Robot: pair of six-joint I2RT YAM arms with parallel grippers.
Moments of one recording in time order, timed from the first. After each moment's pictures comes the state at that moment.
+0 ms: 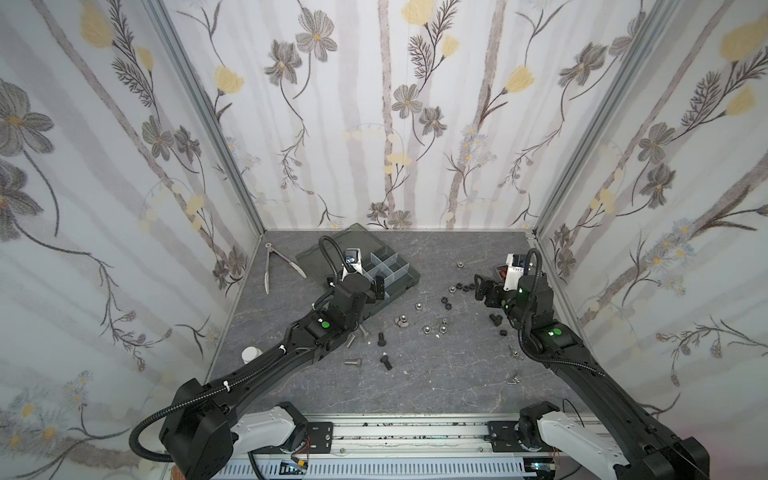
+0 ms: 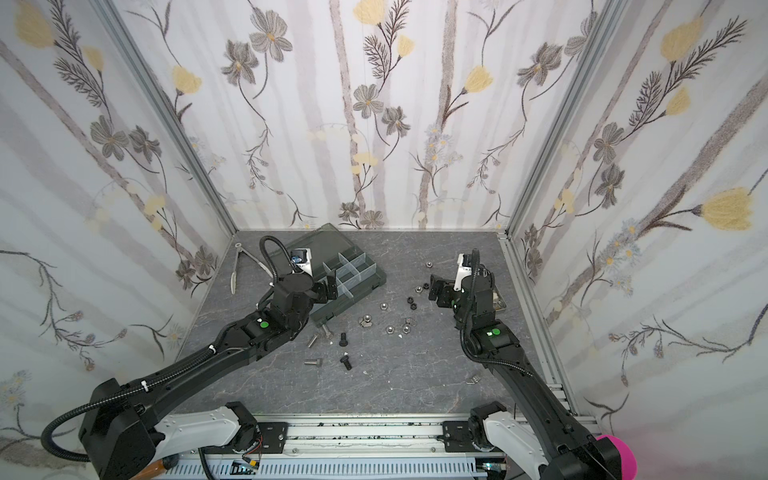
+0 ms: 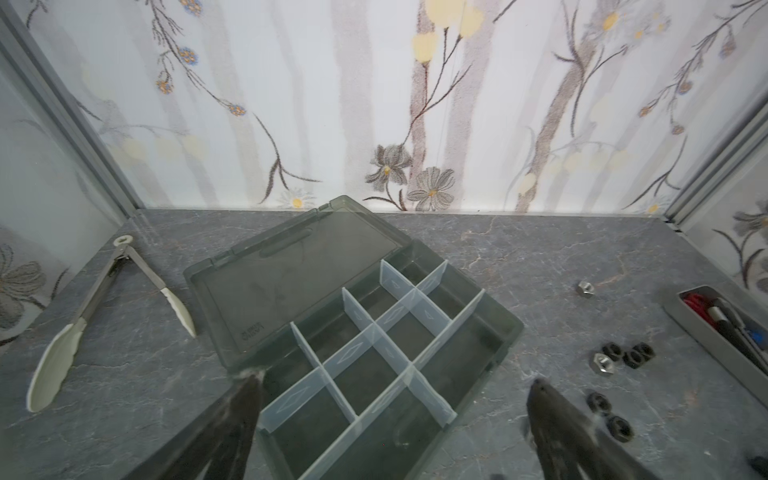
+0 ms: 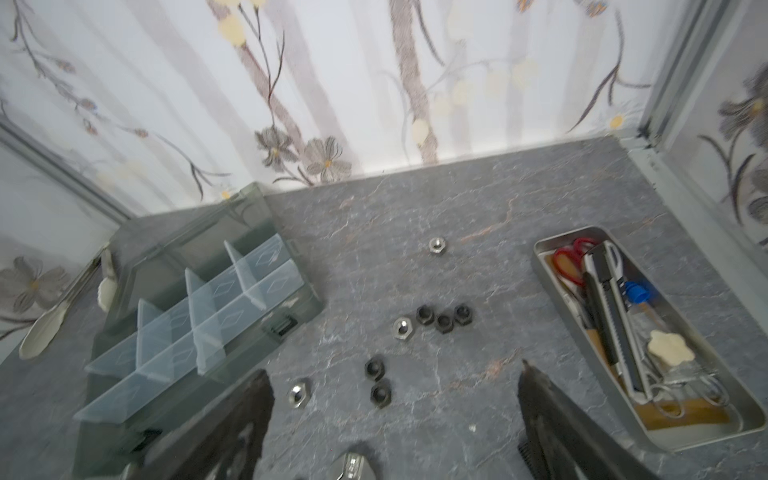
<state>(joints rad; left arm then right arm) -0.76 1.20 0.86 -0.03 -0.59 -0.34 0.35 0.97 0.72 -0.15 0.07 0.33</state>
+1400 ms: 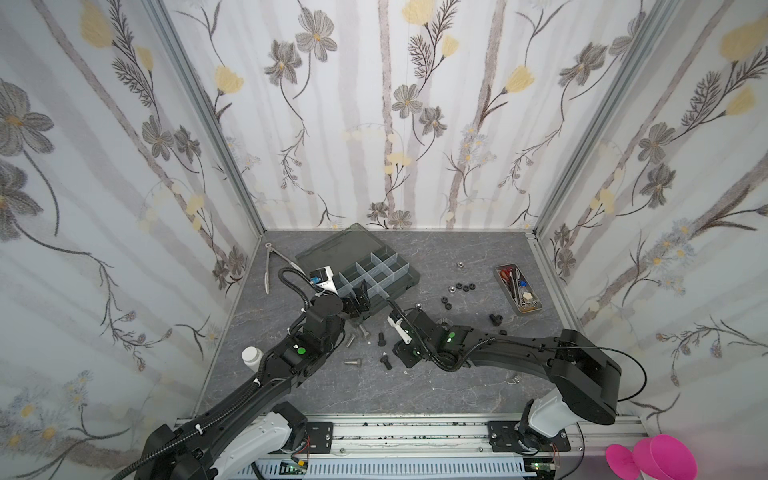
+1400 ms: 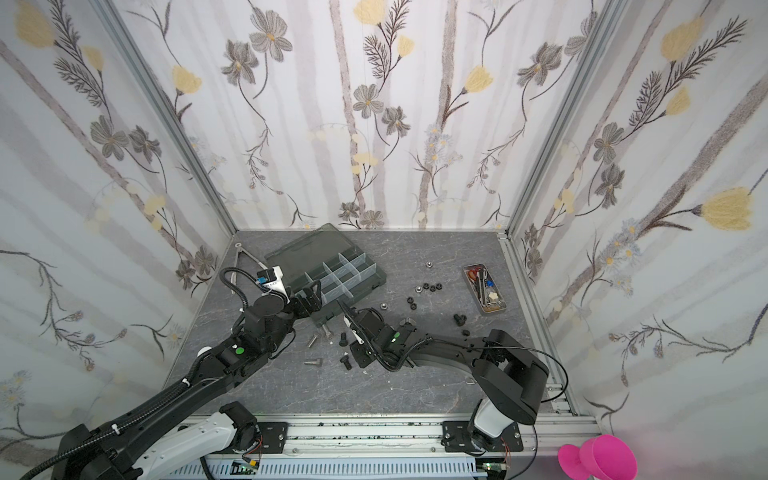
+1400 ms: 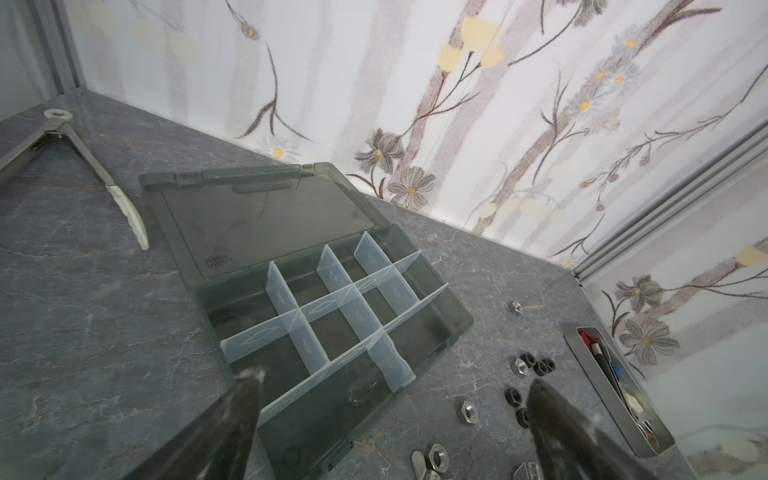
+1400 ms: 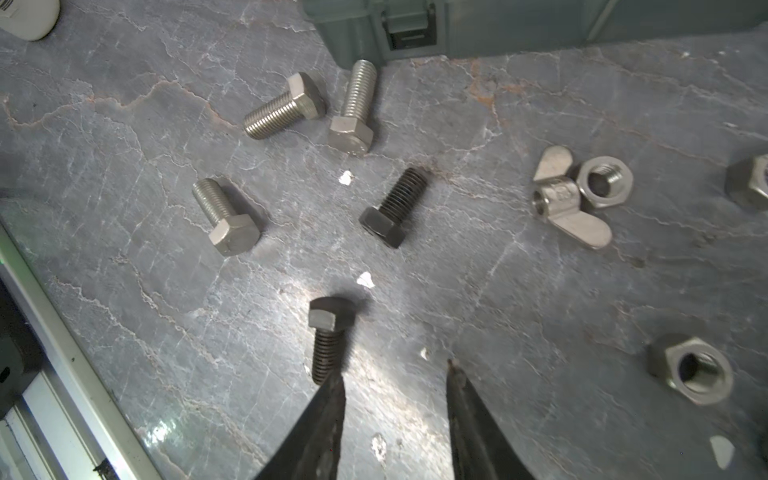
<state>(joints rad) -0.63 0.91 0.60 0.04 -0.40 -0.61 1.04 1.62 0.92 -0.23 0.01 0.33</state>
